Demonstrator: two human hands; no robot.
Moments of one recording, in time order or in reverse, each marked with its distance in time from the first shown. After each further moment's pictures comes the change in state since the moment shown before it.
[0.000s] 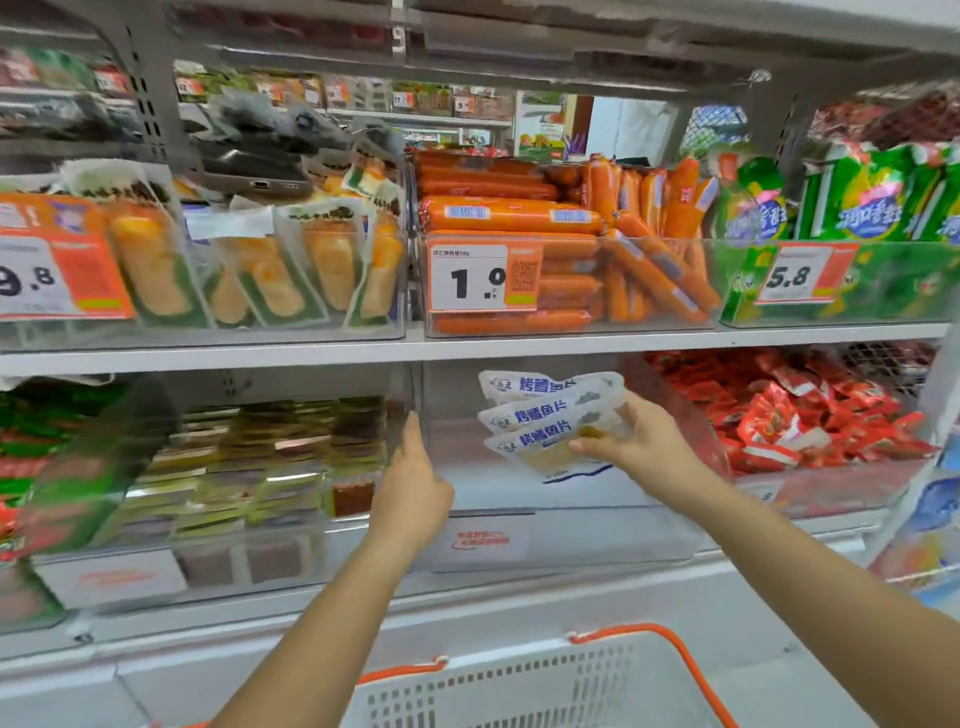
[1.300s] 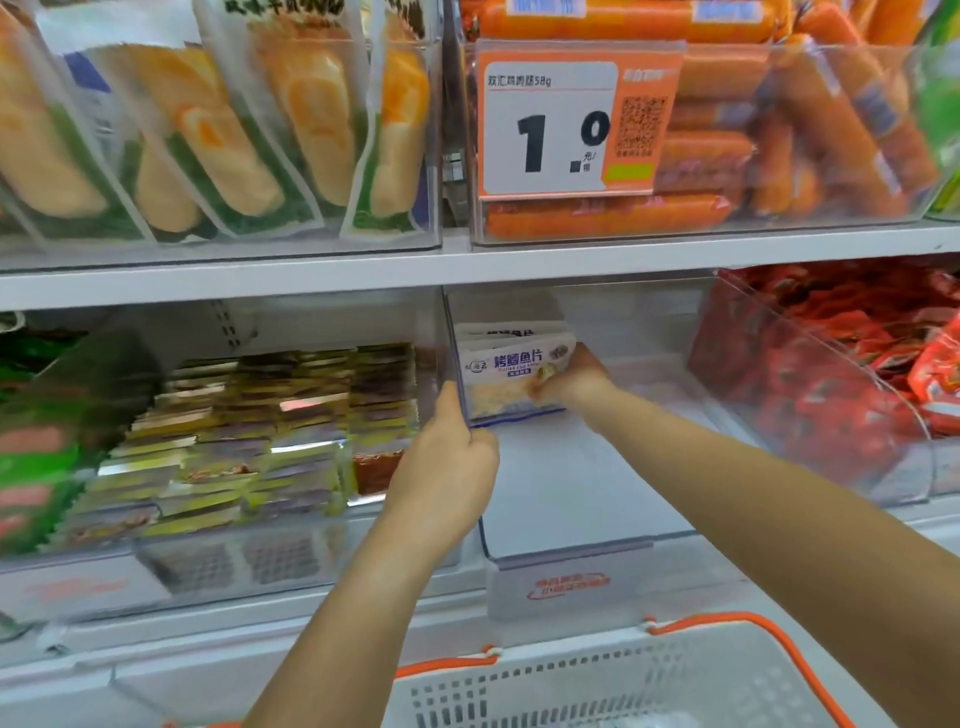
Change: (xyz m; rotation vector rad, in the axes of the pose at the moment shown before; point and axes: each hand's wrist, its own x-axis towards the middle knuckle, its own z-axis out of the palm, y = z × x) left_hand 0.019 -0.015 -0.006 -0.220 -0.143 0.039; right_hand 0.148 0.094 0.146 -0.090 -0.063 0.505
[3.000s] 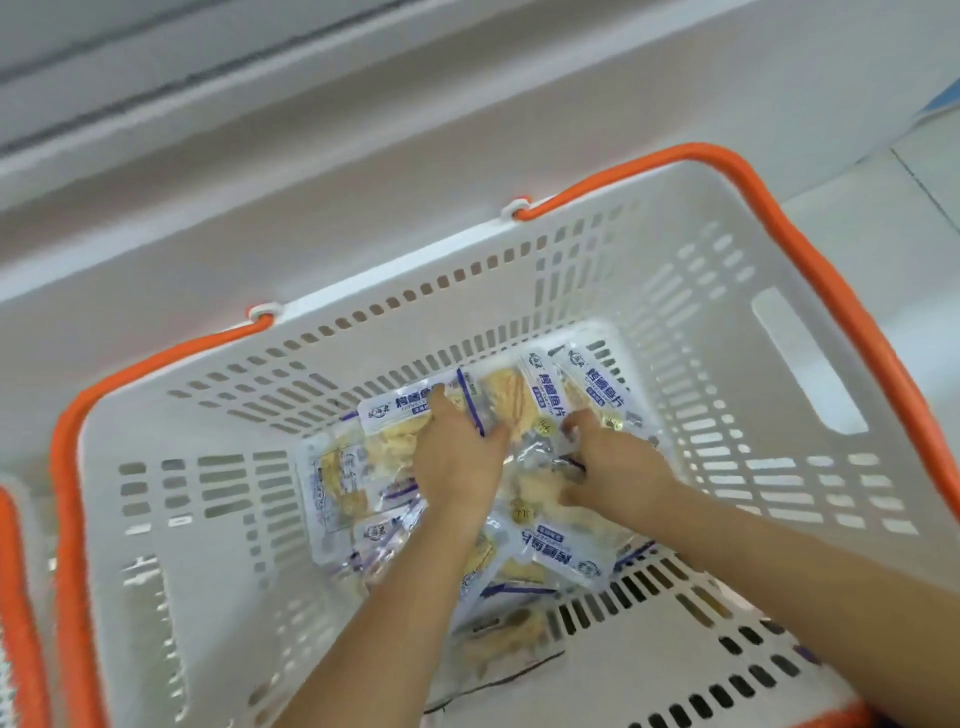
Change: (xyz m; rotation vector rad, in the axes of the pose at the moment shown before) left_hand -0.132 -0.265 0.317 0.401 -0.244 -0.498; right_hand -0.245 0.408 0.079 -0.561 -0.529 0.306
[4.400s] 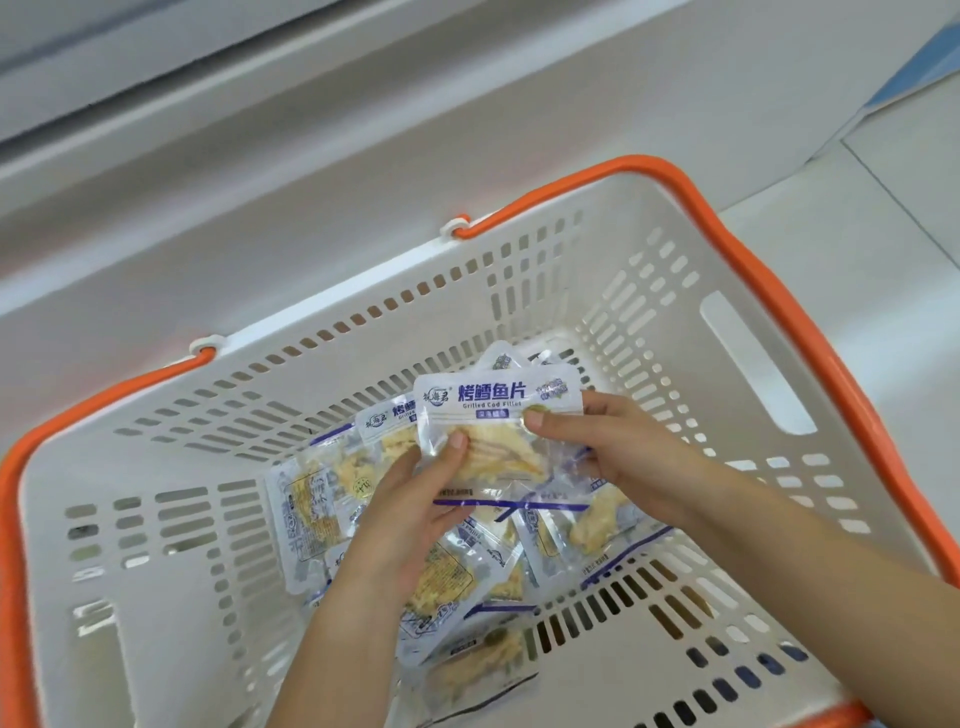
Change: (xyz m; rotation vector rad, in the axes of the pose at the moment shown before) left_hand -0.032 -0.007 -0.044 -0.829 -0.488 -0.340; right_hand -0.029 0.005 -0.056 1.246 -0.132 -0.022
